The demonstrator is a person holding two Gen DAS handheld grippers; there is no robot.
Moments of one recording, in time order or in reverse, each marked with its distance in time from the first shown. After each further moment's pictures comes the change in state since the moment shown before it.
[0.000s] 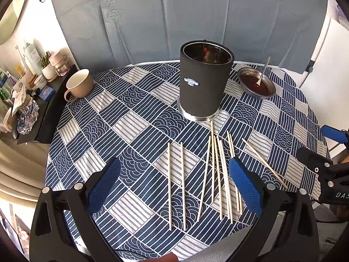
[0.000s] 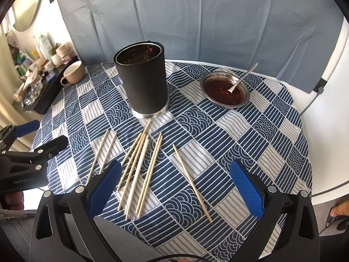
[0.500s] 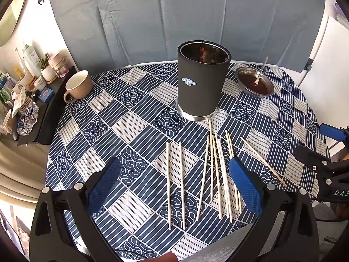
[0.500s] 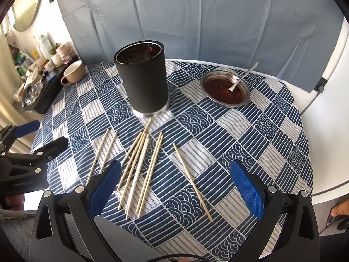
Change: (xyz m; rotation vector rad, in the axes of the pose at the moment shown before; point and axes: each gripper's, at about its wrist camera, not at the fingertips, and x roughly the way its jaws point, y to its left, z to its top) left arm -0.002 -0.003 -0.002 0.011 -0.004 -0.003; right arm 0.002 0.000 -0.001 0.001 0.004 0.003
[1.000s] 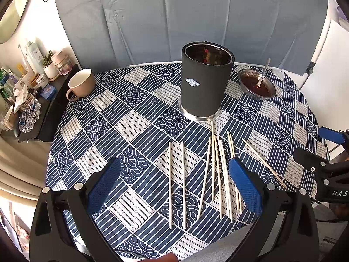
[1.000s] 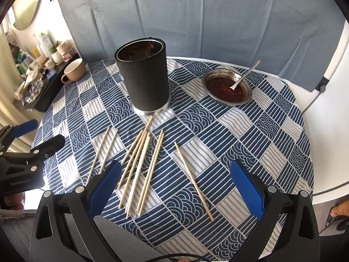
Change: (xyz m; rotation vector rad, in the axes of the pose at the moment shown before) left arm -0.003 0.006 0.001 -0.018 -0.001 0.004; right arm 0.003 0.000 0.001 -0.003 0.013 0.007
